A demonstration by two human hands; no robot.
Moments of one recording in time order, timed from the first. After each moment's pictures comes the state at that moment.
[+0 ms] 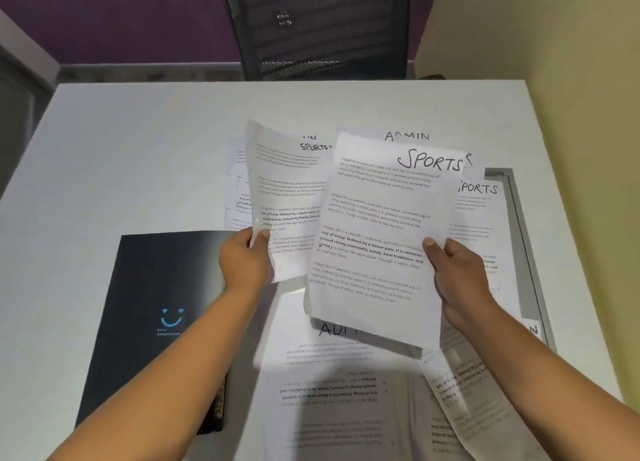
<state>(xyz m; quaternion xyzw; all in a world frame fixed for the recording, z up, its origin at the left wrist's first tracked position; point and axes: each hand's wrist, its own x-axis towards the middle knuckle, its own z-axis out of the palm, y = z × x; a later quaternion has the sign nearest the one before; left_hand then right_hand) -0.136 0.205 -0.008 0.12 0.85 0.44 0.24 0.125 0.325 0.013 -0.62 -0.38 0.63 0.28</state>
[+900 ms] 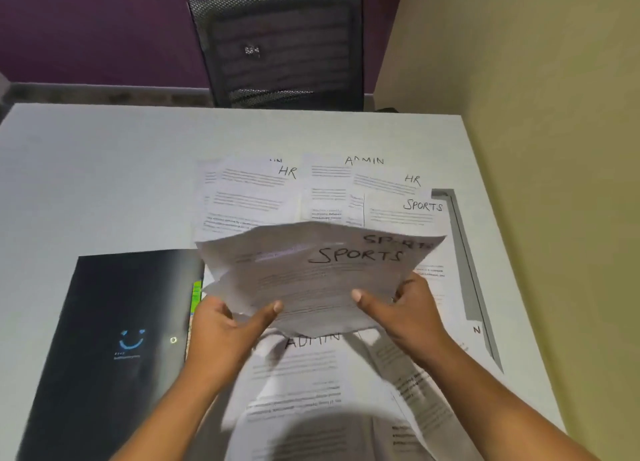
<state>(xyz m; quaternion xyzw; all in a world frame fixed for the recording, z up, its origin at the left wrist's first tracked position) -0.063 0.142 0.074 0.27 0.74 0.52 0.34 0.137 0.271 0.085 -0.46 -0.62 0.59 0.24</state>
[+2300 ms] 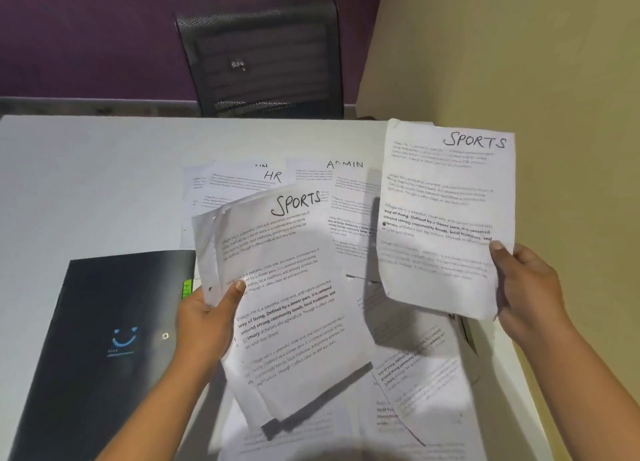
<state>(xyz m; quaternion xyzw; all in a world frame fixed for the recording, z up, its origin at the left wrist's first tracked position) -0.064 0.137 0.064 0.16 0.75 0.54 0.34 0.265 0.326 0.118 -0.62 -0.33 0.57 0.43</state>
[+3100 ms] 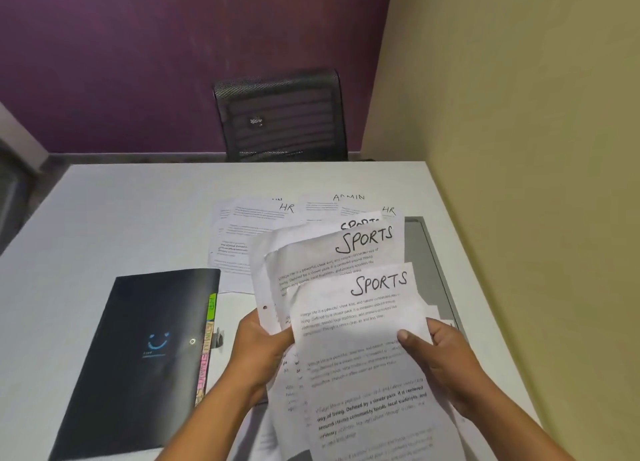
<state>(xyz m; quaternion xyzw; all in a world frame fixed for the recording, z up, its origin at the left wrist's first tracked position) -0.001 0.102 0.118 0.19 0.67 0.54 0.47 0.241 0.200 0.116 -0.50 -0.44 0.71 0.24</state>
